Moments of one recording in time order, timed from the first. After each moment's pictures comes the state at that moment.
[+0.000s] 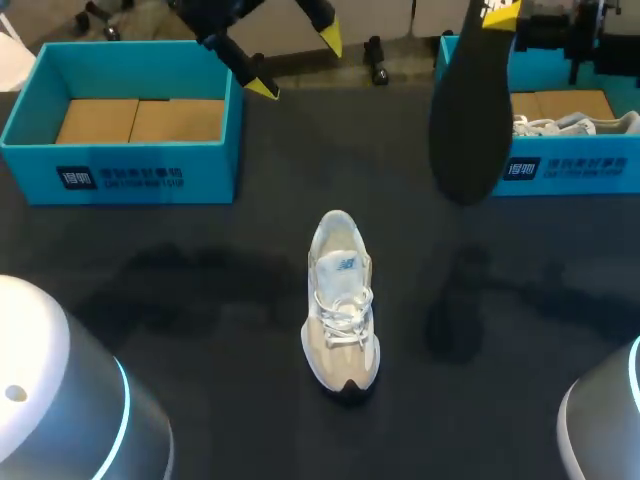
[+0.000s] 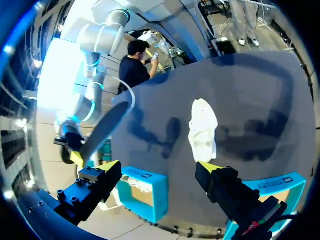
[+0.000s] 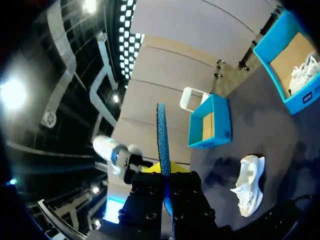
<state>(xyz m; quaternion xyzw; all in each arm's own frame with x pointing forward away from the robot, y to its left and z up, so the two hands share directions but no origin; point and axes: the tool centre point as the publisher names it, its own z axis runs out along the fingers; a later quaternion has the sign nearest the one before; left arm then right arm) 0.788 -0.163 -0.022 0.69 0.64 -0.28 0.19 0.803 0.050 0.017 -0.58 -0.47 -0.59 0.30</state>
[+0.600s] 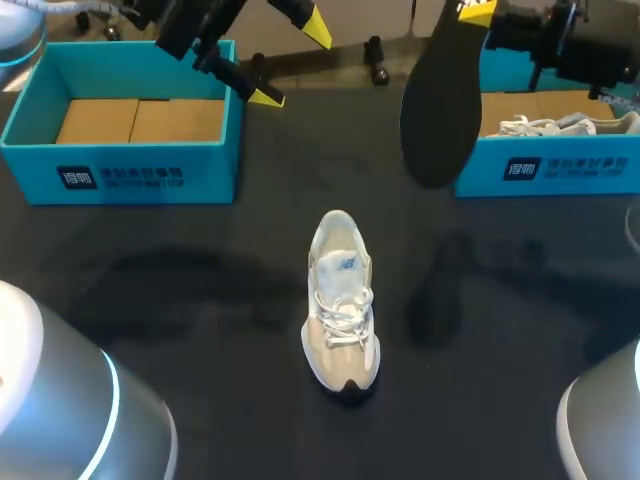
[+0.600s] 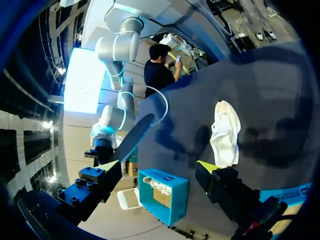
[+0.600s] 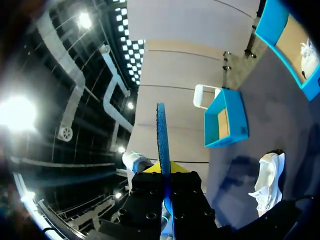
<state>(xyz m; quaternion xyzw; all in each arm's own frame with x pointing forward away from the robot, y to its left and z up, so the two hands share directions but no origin) 0.783 -0.160 -0.020 0.64 0.61 -0.38 0.26 0.832 0.069 0.006 -0.56 -0.42 -0.60 0.39</state>
